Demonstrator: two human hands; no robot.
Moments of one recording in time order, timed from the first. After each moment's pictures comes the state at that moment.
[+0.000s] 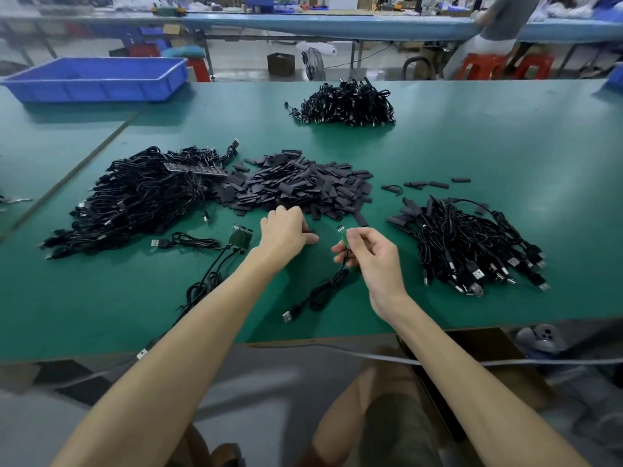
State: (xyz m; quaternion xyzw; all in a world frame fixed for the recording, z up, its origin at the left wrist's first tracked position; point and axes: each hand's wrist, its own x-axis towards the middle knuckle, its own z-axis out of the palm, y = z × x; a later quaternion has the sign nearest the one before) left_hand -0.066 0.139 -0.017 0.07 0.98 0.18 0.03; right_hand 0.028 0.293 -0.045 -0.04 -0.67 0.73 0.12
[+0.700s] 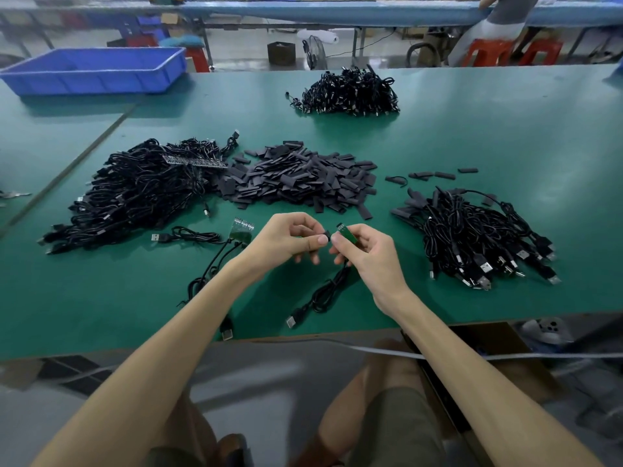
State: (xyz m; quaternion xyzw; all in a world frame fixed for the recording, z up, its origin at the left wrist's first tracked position) left_hand -0.029 0.109 -0.024 0.19 0.77 0.60 0.13; right_hand 0.028 0.294 -0.049 0.01 -0.73 0.68 0.08
